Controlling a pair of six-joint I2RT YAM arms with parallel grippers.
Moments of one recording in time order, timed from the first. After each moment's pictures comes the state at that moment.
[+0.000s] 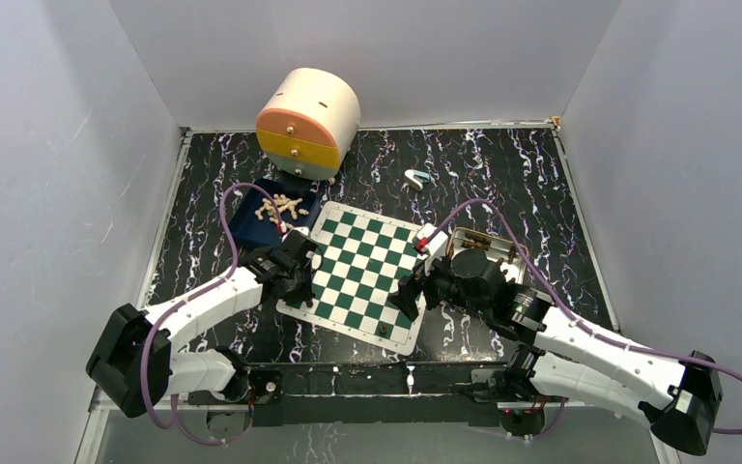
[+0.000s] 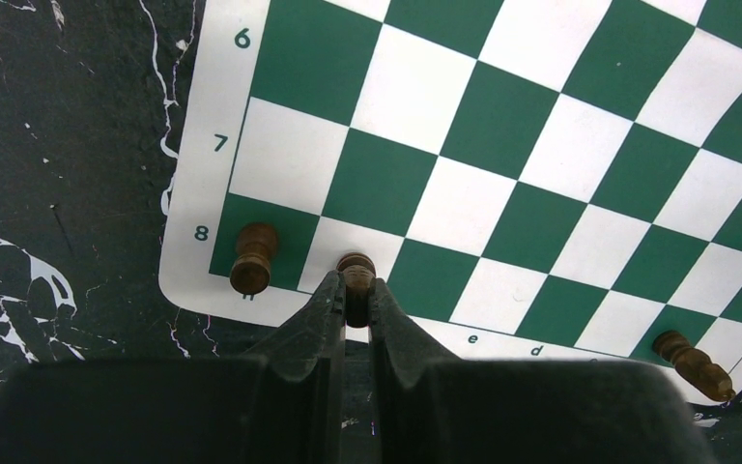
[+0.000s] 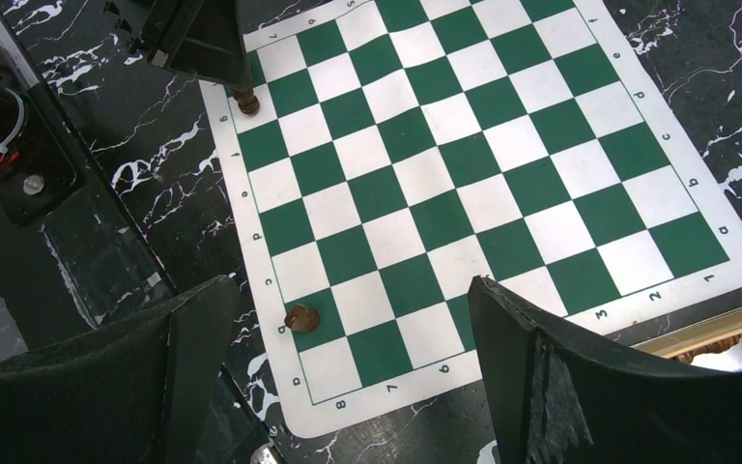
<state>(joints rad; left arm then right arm) -0.67 1.22 0.69 -0.61 -0.18 -0.63 0.99 0.80 0.59 -0.20 -0.02 0.16</state>
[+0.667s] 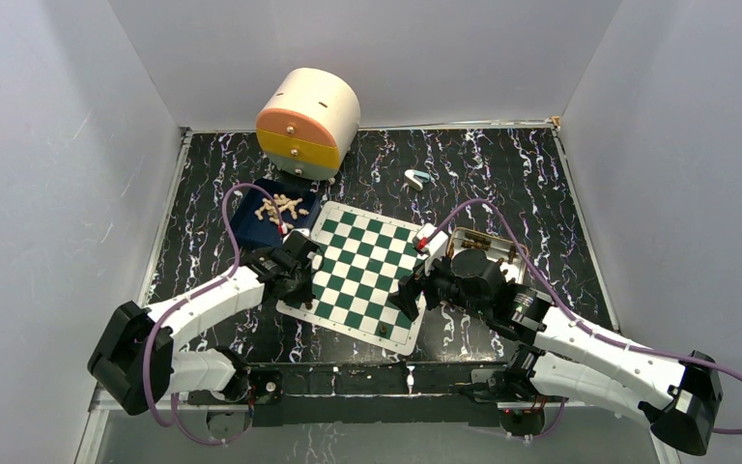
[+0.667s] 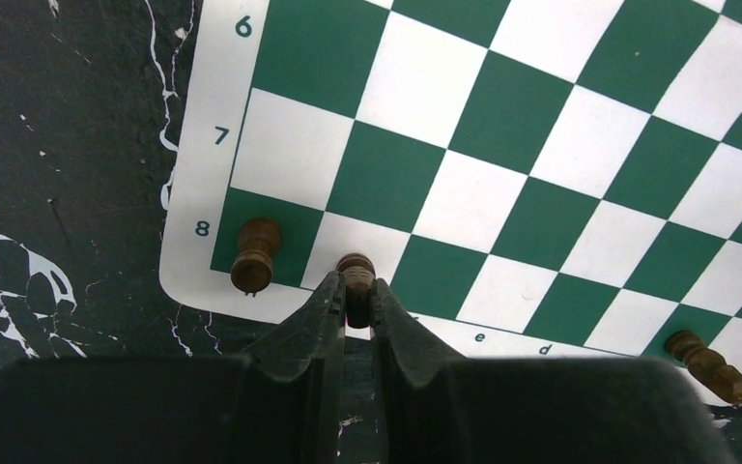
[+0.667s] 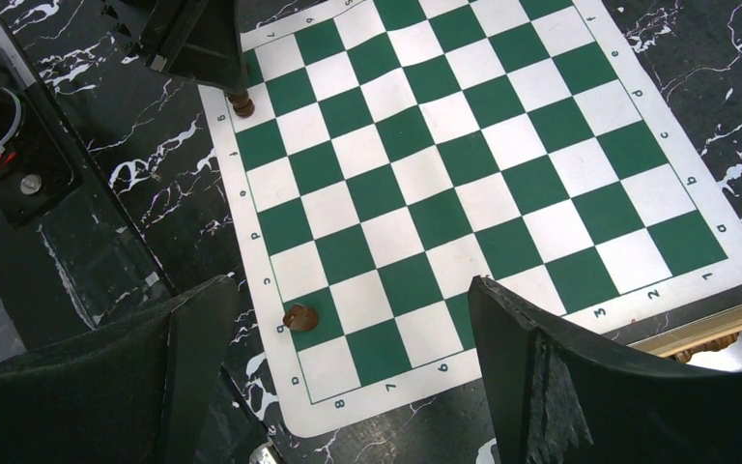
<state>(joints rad) -0.67 1.23 0.69 -0.62 -0.18 -0.63 0.99 0.80 0.59 -0.20 -0.02 0.16</state>
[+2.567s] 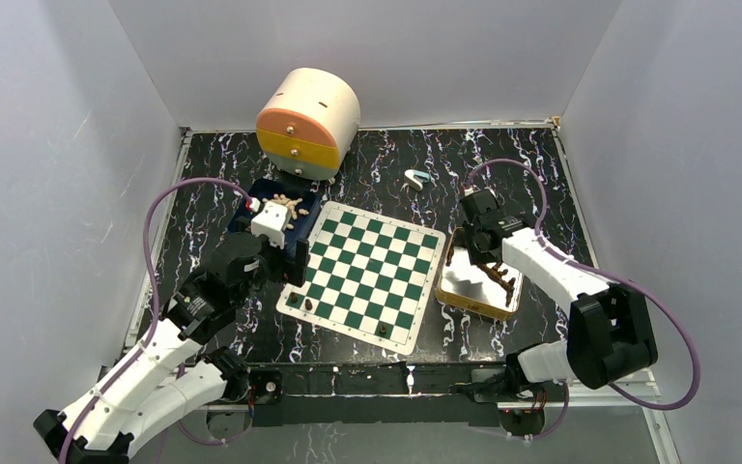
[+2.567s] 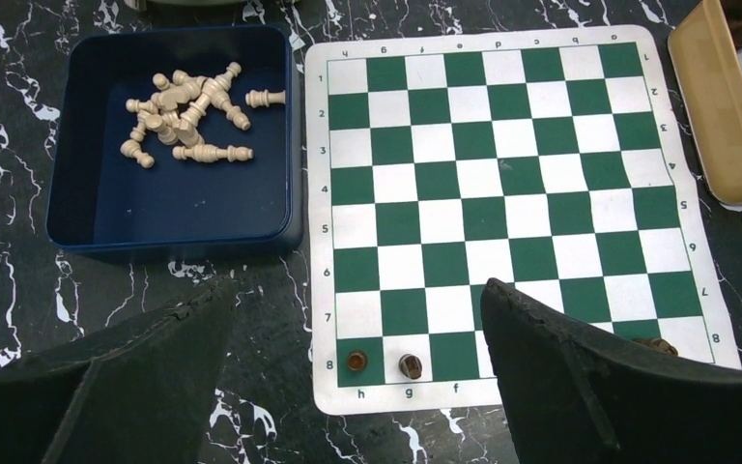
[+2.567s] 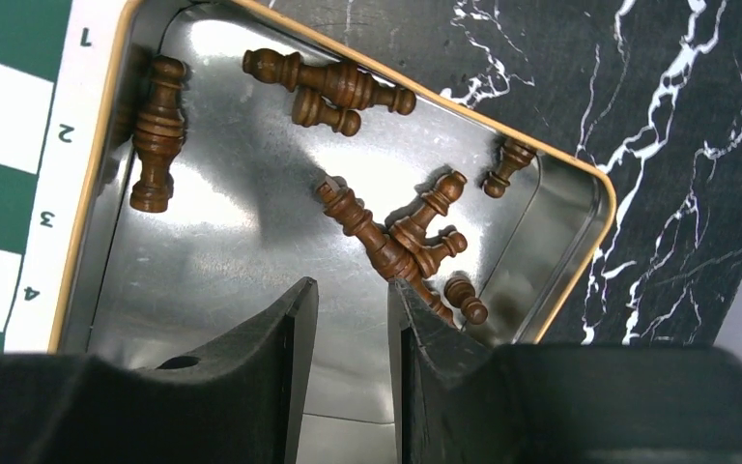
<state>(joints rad) -0.68 0.71 0.76 -0.53 -0.26 -0.10 0.41 1.35 0.88 -0.67 0.35 0.21</state>
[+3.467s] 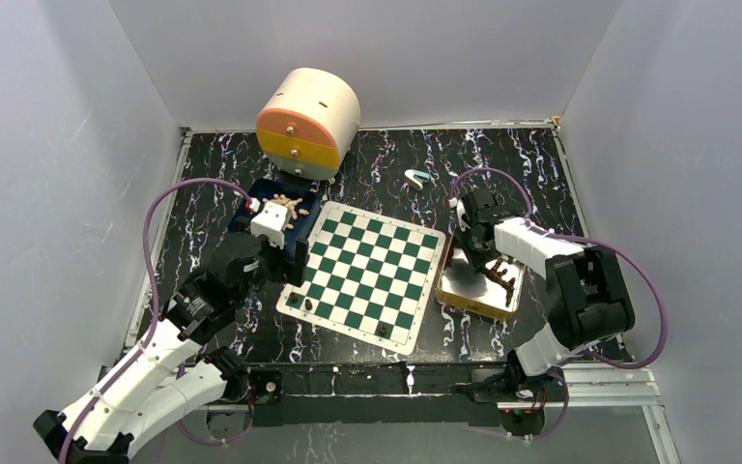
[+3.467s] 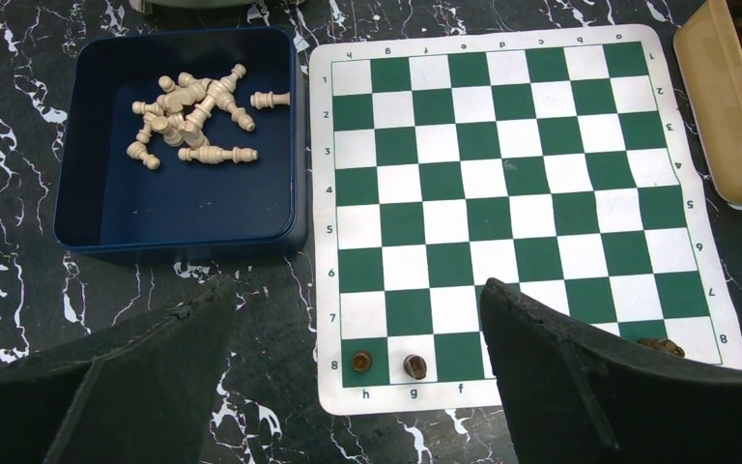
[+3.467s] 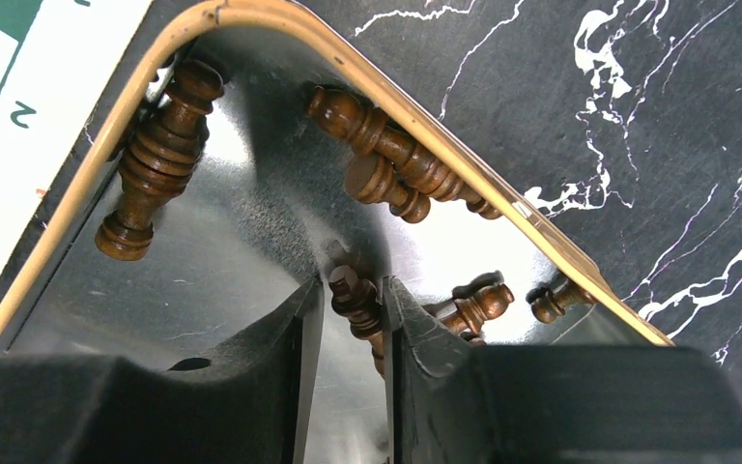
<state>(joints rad) -0.68 0.69 0.76 -0.53 -0.27 -0.08 0.32 1.55 0.88 -0.53 0.13 -0.14</state>
